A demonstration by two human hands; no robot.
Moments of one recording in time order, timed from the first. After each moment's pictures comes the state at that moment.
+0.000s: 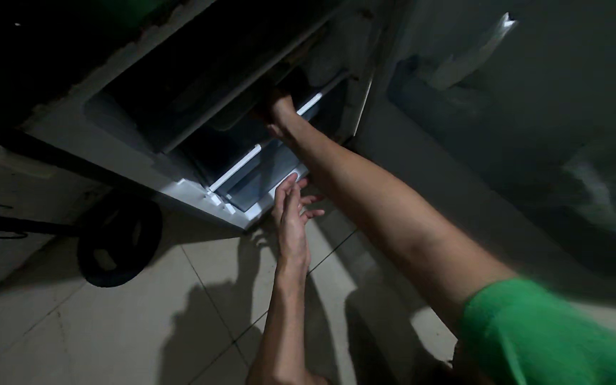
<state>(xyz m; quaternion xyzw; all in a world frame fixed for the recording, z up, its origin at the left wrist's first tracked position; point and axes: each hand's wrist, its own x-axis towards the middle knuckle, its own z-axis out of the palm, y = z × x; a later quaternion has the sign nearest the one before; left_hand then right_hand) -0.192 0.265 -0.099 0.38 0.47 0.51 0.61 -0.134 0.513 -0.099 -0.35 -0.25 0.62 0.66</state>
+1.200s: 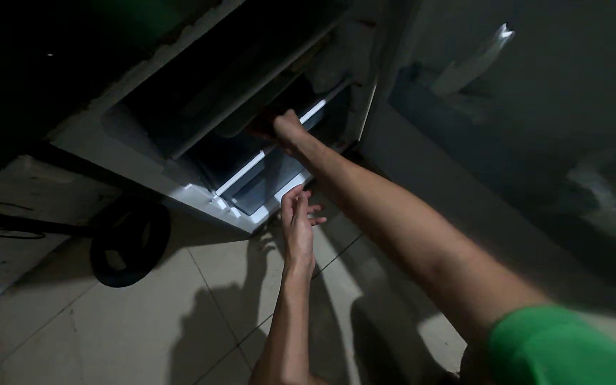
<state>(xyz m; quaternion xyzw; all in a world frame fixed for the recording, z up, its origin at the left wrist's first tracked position) -0.184 0.267 -0.107 0.39 0.54 0.49 0.57 -0.126 0.496 -0.108 -0.40 -0.32 0.63 0.58</state>
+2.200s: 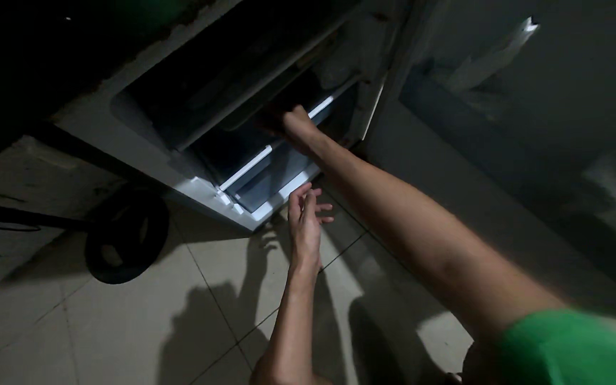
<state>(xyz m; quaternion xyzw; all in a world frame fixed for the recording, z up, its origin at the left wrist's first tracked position) -0.189 0.265 -0.108 0.39 0.53 0.47 0.58 -0.120 0.490 -0.110 -0.40 -0.38 0.62 0.56</state>
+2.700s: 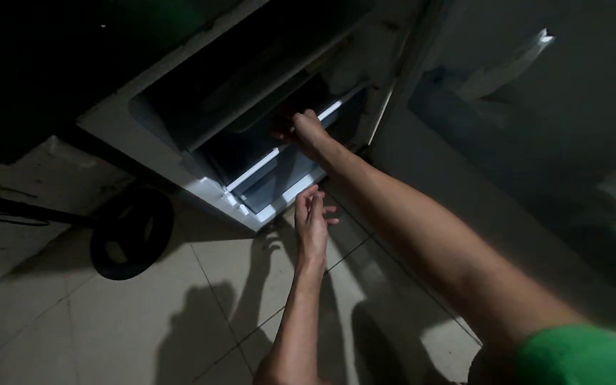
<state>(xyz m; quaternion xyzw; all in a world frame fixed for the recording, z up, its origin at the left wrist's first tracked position) -0.187 0.269 -0.109 0.38 0.54 0.47 0.59 -0.120 0.484 -0.107 -0.45 -0.34 0.60 0.57</state>
